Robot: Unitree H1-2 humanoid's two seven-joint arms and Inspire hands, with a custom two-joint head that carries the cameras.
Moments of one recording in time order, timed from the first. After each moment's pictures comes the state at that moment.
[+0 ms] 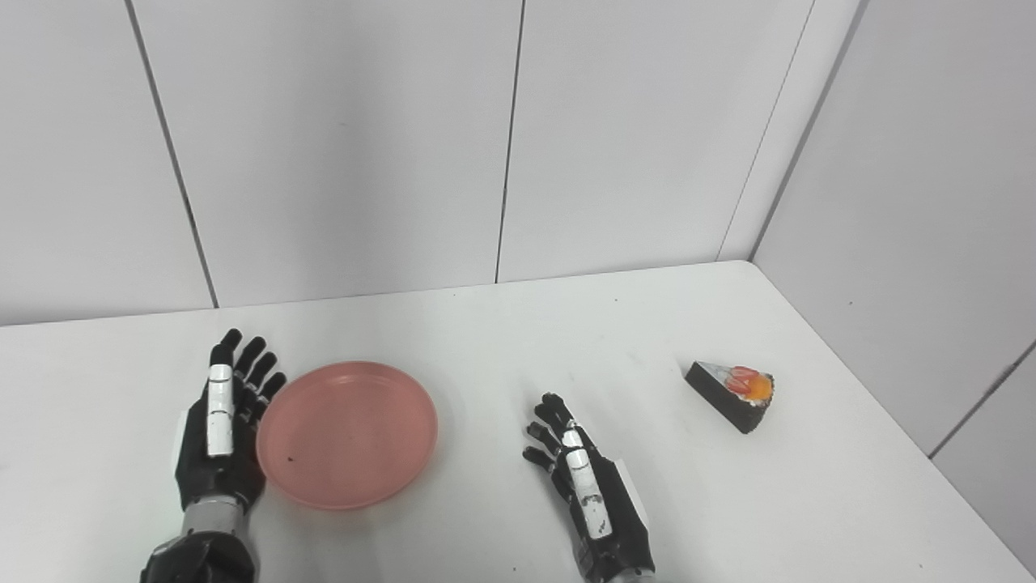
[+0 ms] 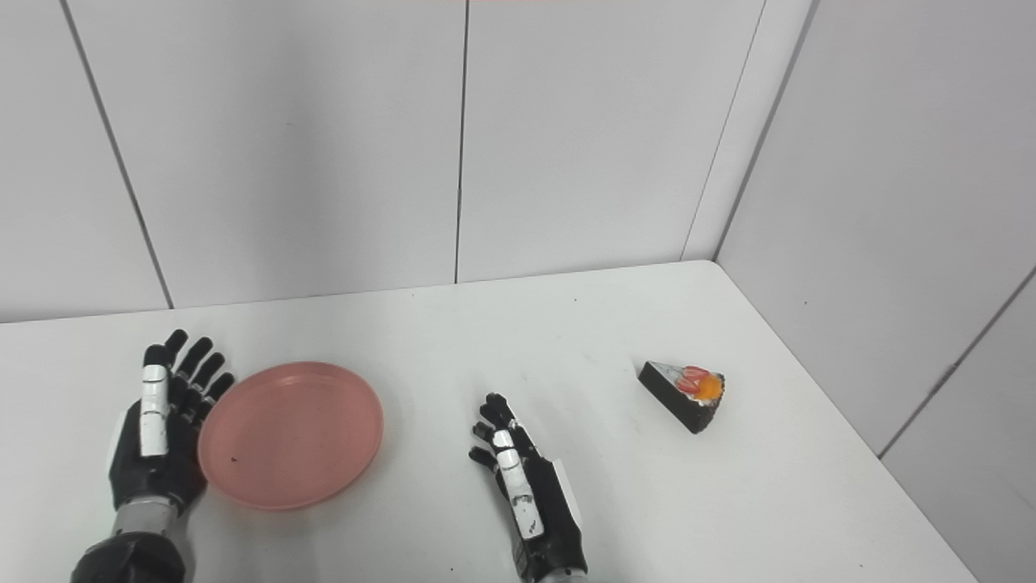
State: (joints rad) left arm -0.49 -0.09 0.15 0.40 -0.33 -0.03 -0.05; right arm -0.04 0.05 0.01 -0.07 0.06 -0.04 0.01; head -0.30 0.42
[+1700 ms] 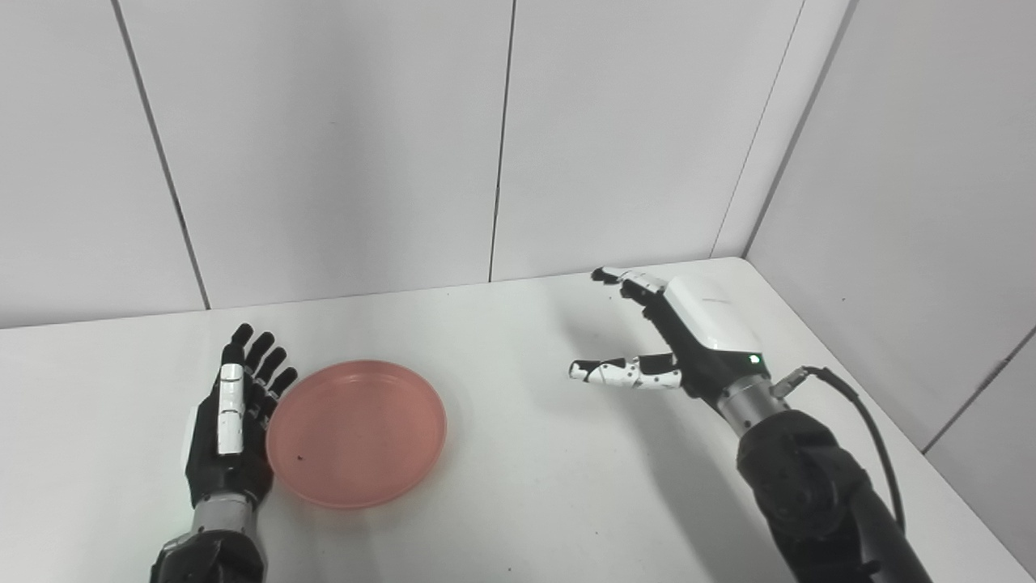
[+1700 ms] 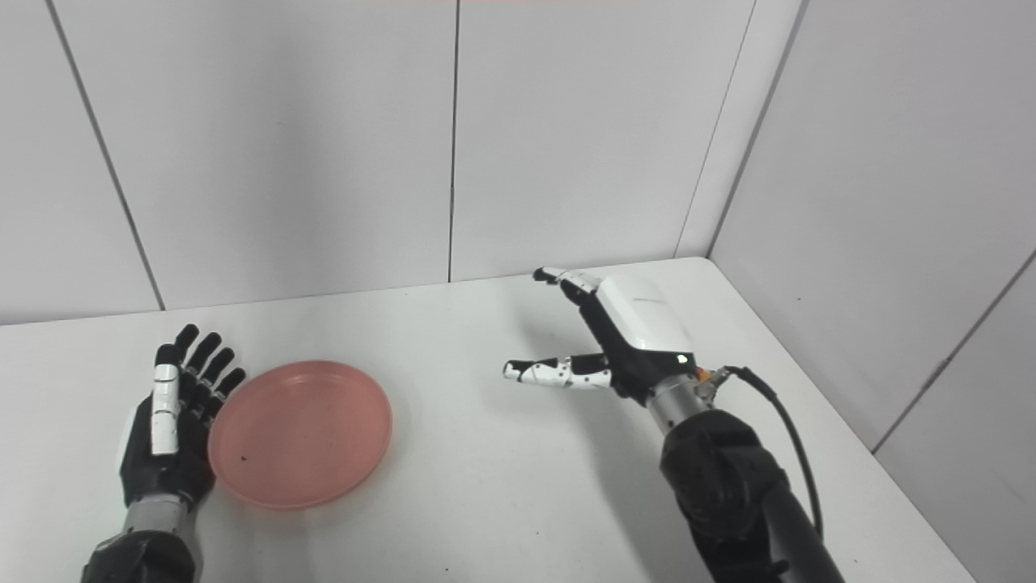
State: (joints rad) left arm -0.51 -0.08 0.13 0.48 -0.30 -0.11 -0.06; right arm -0.33 -0.50 0.00 -0.36 -0.74 0.29 0.28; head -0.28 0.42
